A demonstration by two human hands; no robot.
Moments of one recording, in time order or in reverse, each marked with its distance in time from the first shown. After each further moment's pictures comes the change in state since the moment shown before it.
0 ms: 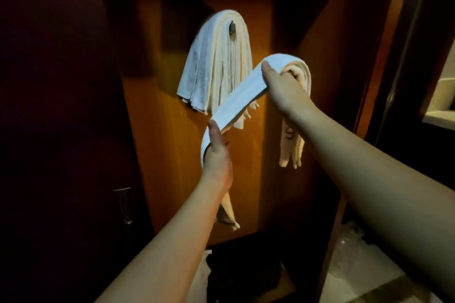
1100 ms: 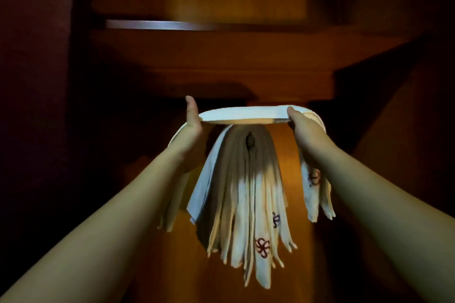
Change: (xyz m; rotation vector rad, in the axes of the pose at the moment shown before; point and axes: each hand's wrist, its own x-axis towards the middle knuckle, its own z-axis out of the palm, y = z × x) left_hand 0.279 0.182 0.074 0.235 -0.265 0.296; right_hand 0.348 0.018 0.006 0.526 -0.014 -0.086
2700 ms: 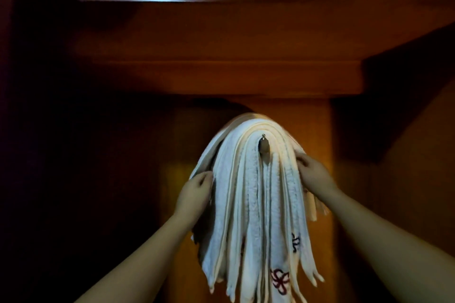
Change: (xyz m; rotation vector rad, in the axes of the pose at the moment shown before) left_hand 0.100 -0.180 -0.099 0.715 0.382 0.078; right_hand 0.112 0.160 0.011 -0.462 -0.121 -0.183
